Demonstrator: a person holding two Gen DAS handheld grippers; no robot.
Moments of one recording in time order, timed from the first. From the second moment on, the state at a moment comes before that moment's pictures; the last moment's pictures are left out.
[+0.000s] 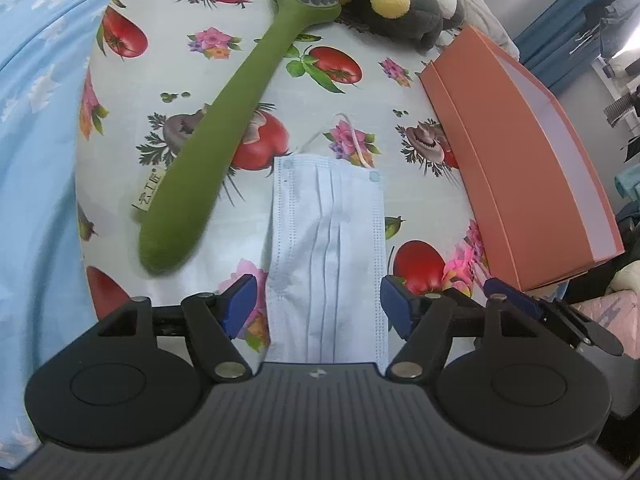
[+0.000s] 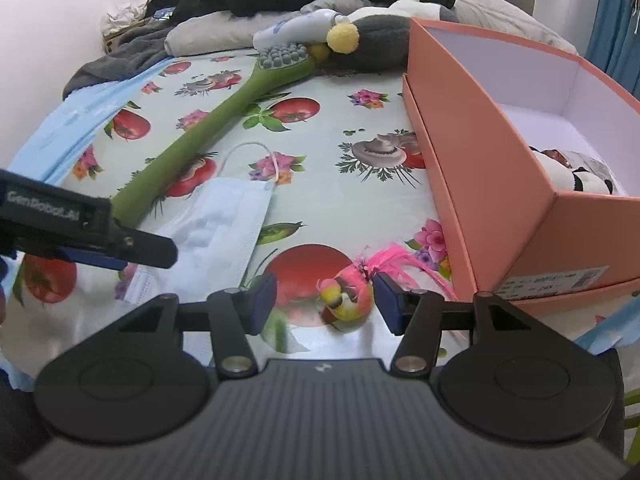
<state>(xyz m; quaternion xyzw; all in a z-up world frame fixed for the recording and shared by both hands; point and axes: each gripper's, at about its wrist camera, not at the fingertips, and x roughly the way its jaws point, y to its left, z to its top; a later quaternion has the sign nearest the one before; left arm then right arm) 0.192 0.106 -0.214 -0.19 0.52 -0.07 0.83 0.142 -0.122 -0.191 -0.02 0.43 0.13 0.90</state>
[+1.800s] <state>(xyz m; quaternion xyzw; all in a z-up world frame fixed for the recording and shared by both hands) 0.224 0.054 -0.232 -0.07 0.52 -0.08 0.85 0.121 -0.072 -0.221 -0.09 0.43 0.25 0.86</state>
